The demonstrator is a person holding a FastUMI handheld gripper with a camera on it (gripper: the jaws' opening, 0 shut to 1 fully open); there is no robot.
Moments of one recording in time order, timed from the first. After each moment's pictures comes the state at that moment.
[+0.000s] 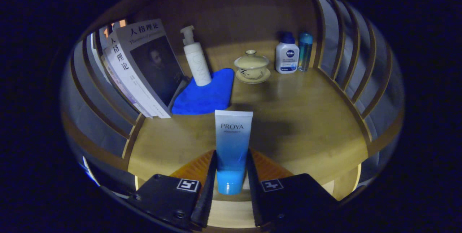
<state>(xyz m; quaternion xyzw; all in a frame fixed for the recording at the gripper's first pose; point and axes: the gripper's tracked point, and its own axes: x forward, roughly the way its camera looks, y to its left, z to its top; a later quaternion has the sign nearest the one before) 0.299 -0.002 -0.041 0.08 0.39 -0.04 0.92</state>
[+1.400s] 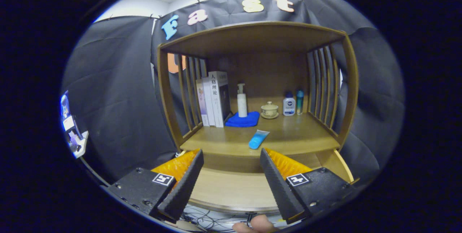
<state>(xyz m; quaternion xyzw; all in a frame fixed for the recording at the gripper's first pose) 0.068 0.049 0.018 0.01 0.12 0.06 0.99</state>
